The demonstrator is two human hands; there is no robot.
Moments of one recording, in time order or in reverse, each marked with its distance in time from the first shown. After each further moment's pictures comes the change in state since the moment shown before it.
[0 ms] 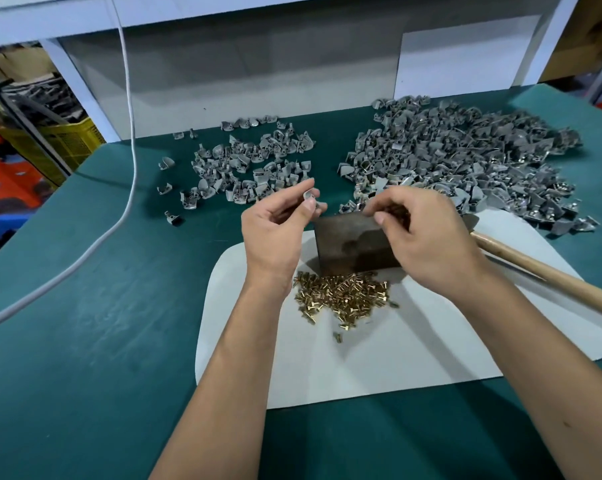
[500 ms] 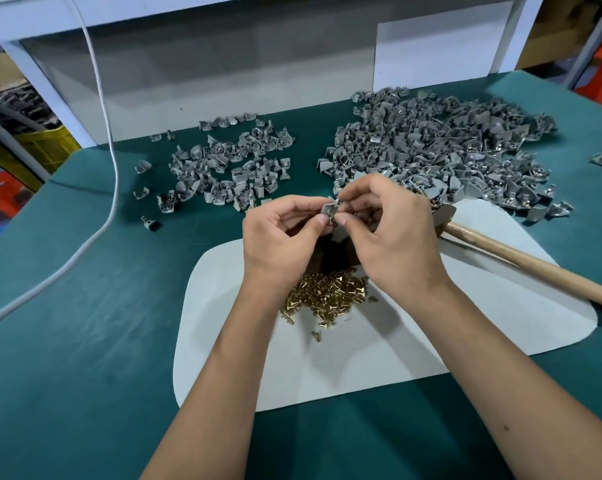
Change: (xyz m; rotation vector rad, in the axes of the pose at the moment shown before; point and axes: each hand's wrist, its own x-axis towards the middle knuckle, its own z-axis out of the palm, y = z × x) left_hand -0.020 0.004 0.018 0.208 -0.227 0.117; right_hand -0.010 -0.004 0.017 0.221 0.230 -0.021
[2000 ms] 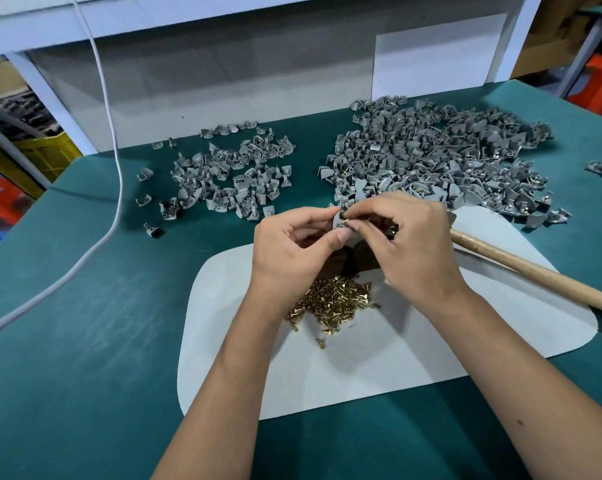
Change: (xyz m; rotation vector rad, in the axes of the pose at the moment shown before) left_hand -0.002 0.000 -0.002 -0.001 -0.136 -0.042; right_hand 0.002 0.017 -0.012 -0.158 0.054 -0.273
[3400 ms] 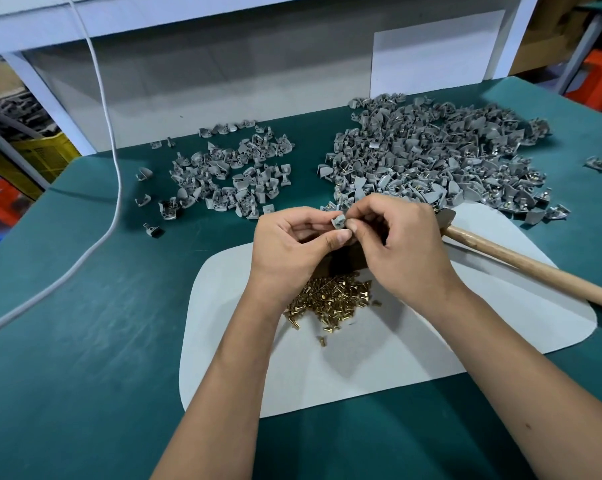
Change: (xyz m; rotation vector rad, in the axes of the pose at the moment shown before) left_hand 0.001 0.005 0.000 -0.146 -0.019 -0.063; right_hand -0.002 -0.012 -0.001 0.012 -0.120 0.122
